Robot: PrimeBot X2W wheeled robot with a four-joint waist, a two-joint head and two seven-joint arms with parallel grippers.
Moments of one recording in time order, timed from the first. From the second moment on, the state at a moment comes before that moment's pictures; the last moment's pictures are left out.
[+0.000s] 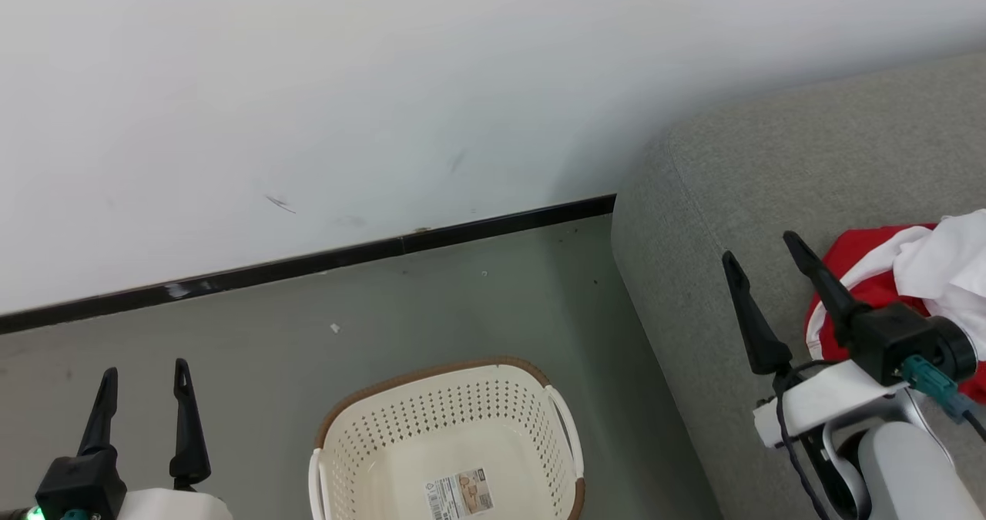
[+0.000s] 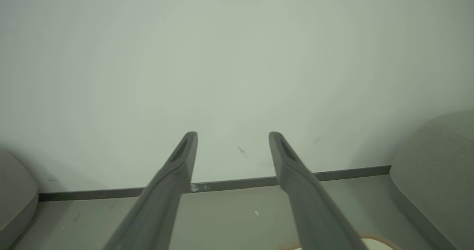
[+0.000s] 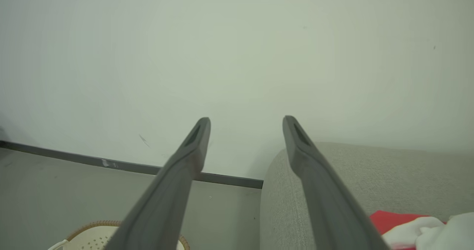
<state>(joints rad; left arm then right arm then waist) 0.04 0.19 -0.04 0.04 -0.32 0.24 -0.25 -0.18 -0.09 0.05 0.09 -0.03 0.13 -0.26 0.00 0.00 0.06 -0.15</state>
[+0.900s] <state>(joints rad) 0.12 0.17 -0.07 0.06 -0.32 0.22 -0.25 0.02 -0.05 0.01 0.02 -0.05 0.13 -0.26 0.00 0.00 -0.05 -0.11</state>
